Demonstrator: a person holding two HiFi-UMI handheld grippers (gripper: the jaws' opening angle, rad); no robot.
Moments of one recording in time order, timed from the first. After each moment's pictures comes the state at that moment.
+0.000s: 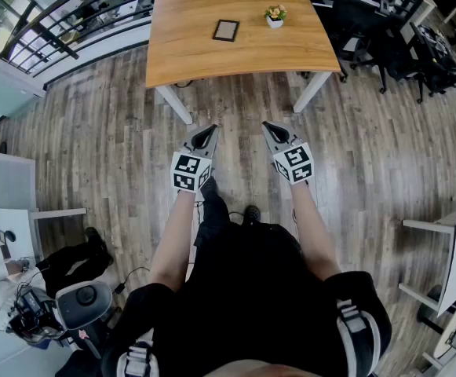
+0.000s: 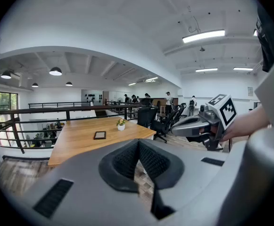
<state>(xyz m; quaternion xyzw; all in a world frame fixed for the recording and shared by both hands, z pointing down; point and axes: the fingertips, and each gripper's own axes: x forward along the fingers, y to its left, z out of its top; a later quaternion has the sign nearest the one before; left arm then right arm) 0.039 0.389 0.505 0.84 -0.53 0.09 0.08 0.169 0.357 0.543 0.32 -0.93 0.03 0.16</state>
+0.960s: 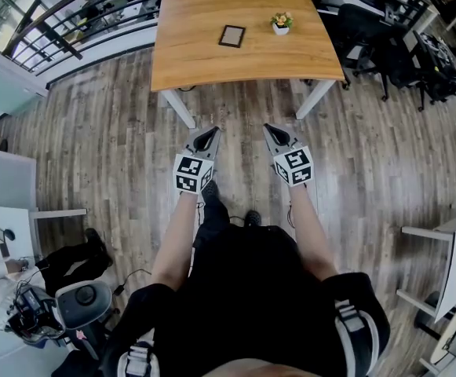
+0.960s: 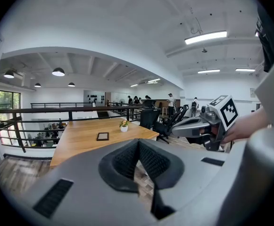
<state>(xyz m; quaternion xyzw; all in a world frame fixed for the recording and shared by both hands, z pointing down) 0.024 0.382 0.499 0.84 -0.53 0.08 0.08 0.154 0.347 0.535 0.33 -0.93 0.04 0.14</state>
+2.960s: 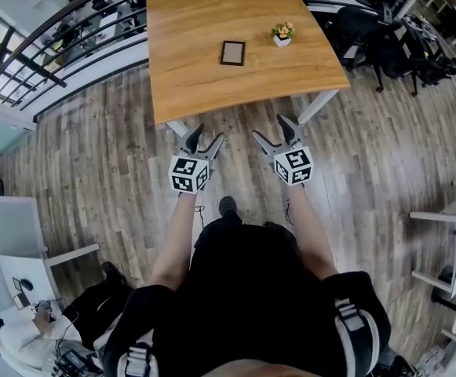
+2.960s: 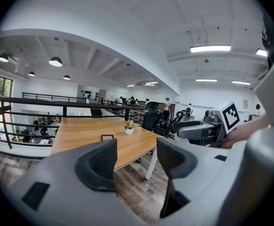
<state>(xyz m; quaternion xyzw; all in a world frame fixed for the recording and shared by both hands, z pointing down) -0.091 0.254 0.506 0.86 -0.49 0.05 0.11 0.059 0.234 0.524 0.41 -0.90 0.07 0.10</state>
